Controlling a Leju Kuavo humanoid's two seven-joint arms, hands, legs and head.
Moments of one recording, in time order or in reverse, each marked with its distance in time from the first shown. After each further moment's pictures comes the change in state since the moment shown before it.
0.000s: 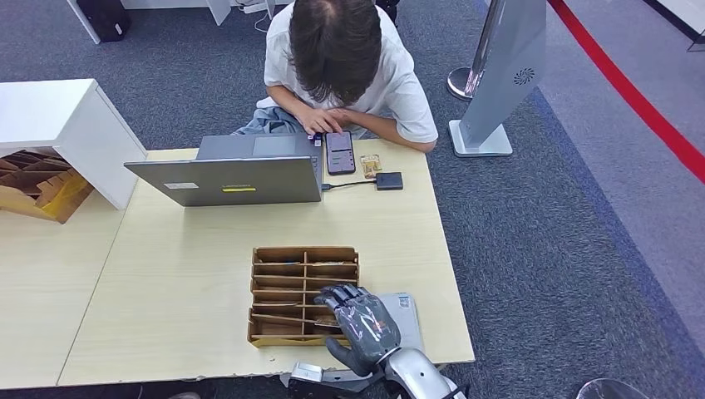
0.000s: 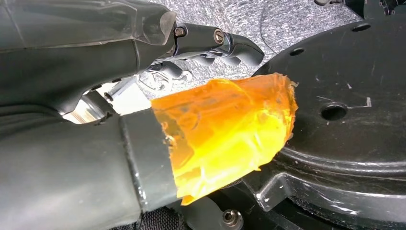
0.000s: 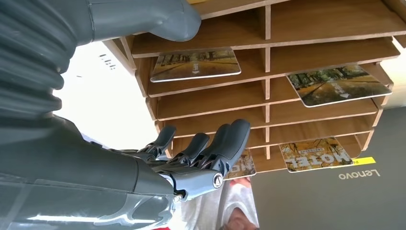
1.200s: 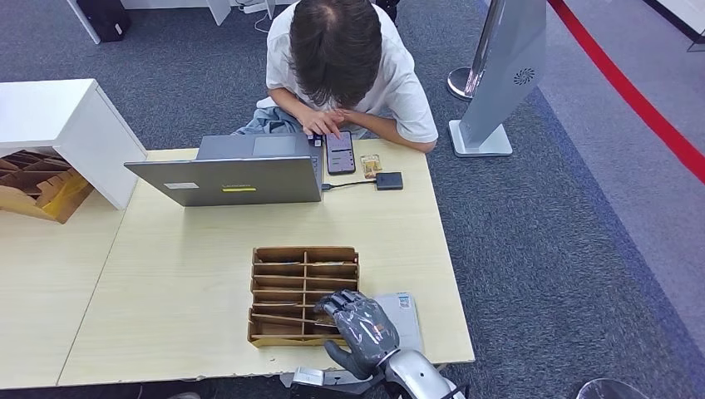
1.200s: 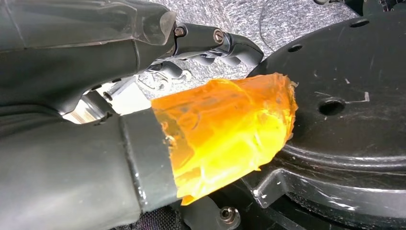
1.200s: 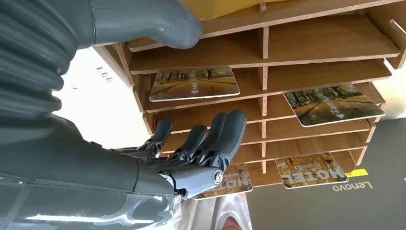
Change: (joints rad) left arm 0.000 -0.005 0.023 0.000 -0.022 0.004 0.000; right arm 0.000 0.002 -0.008 0.032 -0.020 0.004 -0.046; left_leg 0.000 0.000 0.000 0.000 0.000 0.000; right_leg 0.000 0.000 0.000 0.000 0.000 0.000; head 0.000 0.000
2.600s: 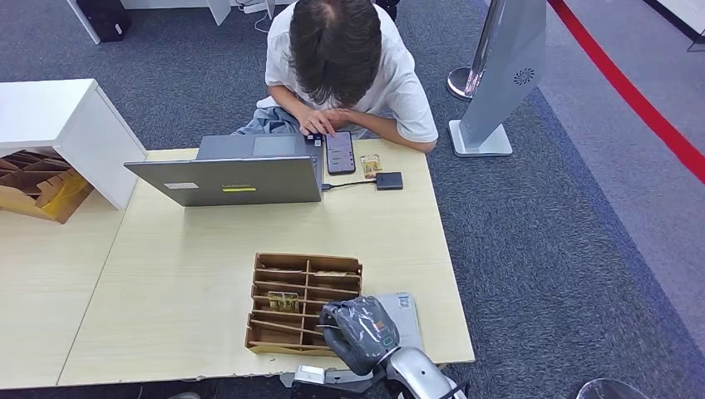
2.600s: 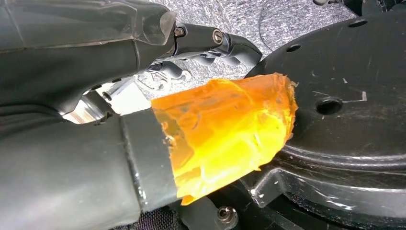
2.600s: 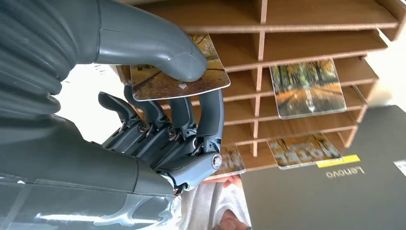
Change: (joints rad) left arm 0.000 -0.005 0.028 0.000 -0.026 0.006 0.000; right arm -0.009 0.000 0.000 0.005 -0.024 -0.032 -0.029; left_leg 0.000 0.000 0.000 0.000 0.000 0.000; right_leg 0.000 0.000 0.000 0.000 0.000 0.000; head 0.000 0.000
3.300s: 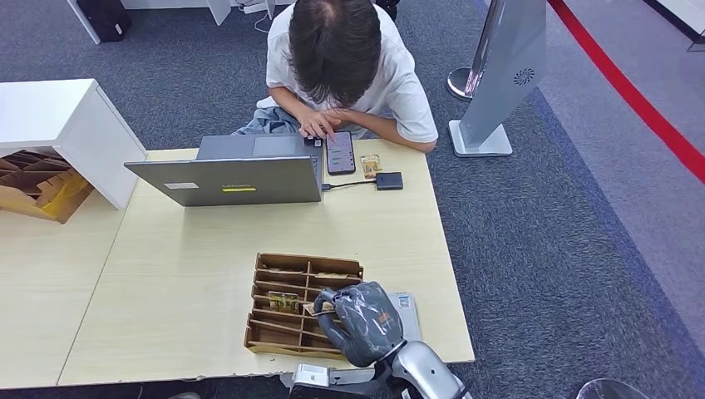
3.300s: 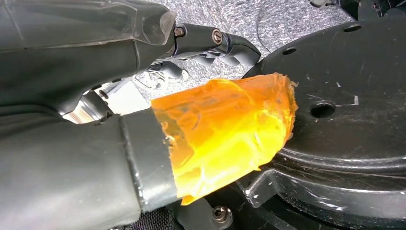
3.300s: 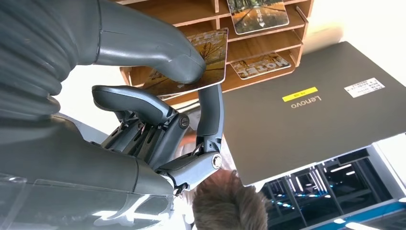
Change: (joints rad) left arm 0.001 -0.006 0.038 0.000 -0.022 0.006 -0.003; right arm 0.016 -0.002 -0.003 -0.147 -0.031 -0.050 -0.046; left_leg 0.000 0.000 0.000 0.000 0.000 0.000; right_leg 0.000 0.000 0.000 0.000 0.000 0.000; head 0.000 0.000
